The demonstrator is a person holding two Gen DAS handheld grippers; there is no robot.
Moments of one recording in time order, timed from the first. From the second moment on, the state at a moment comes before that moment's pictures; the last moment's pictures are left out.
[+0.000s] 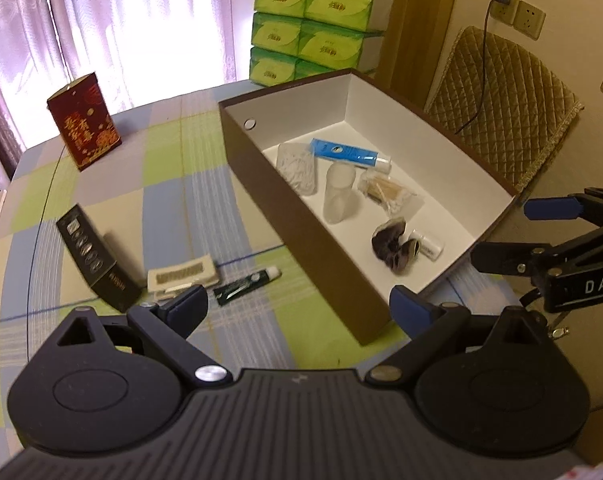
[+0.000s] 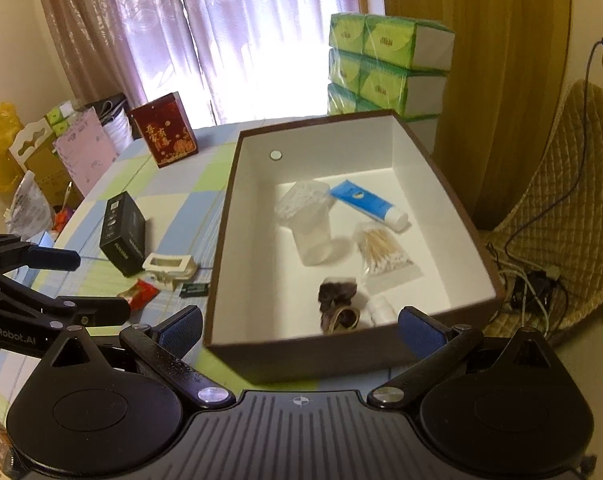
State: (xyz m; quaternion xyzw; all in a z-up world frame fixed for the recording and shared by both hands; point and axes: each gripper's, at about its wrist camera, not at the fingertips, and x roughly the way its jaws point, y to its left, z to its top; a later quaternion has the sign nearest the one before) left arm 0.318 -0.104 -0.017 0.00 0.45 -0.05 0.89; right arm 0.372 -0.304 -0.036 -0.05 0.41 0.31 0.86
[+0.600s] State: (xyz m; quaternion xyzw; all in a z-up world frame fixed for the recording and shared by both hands) left arm 0.280 -0.063 -0.024 0.00 0.46 -0.03 0.89; right arm 0.330 -0.253 -0.045 -0.06 0.43 0.32 0.84
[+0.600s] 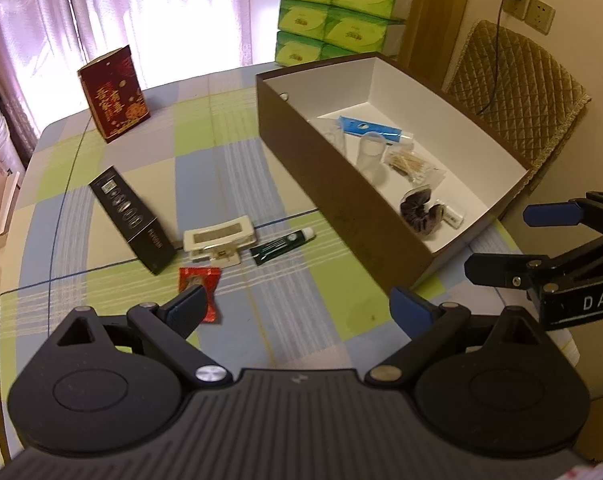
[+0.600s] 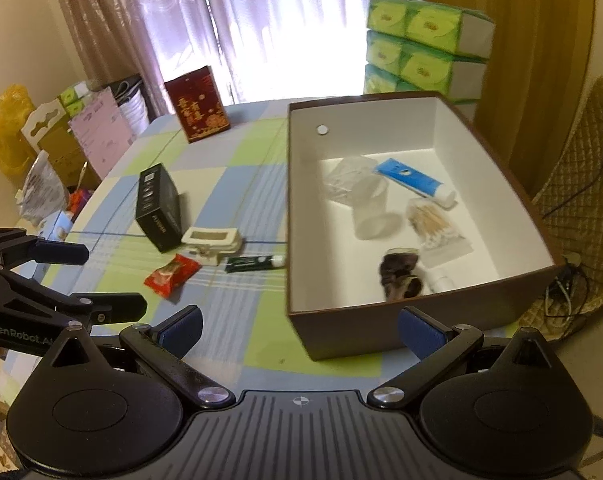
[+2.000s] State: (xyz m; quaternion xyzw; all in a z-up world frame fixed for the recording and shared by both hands) left arm 0.301 0.046 -0.101 -0.02 0.49 0.00 0.87; right arm 0.345 -0.127 -0.119 -0.04 0.45 0.32 0.83
